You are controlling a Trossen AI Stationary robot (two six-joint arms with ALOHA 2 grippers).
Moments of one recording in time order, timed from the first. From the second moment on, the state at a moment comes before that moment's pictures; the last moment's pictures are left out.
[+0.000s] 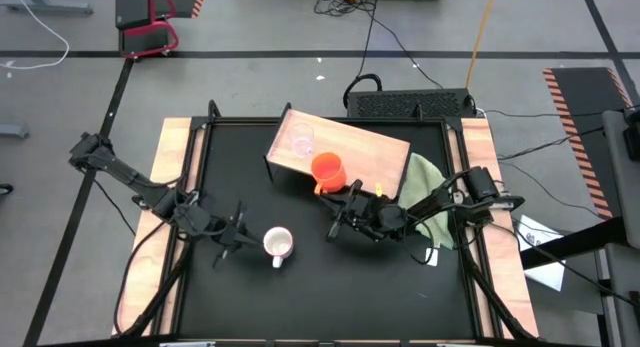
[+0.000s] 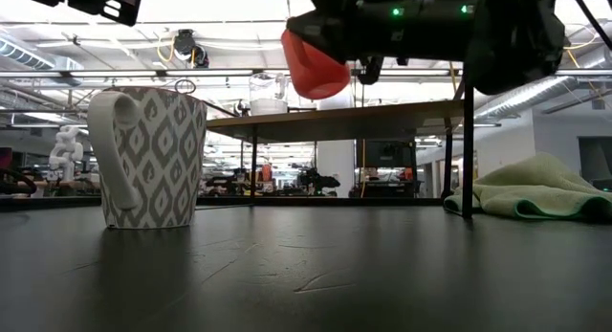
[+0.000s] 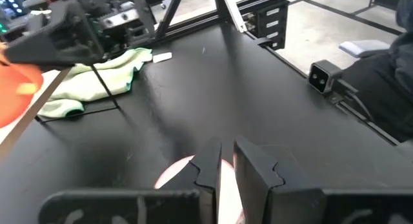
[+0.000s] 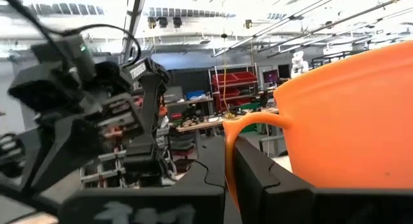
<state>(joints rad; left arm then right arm) -0.54 0.84 0.54 -0.09 -0.21 0.10 0.24 1.96 0.79 1.55 0.67 -0.07</state>
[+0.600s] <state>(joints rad) -0.58 0.84 0.54 -0.10 -0.22 0.11 0.16 1.98 0.80 1.54 0.71 0.03</state>
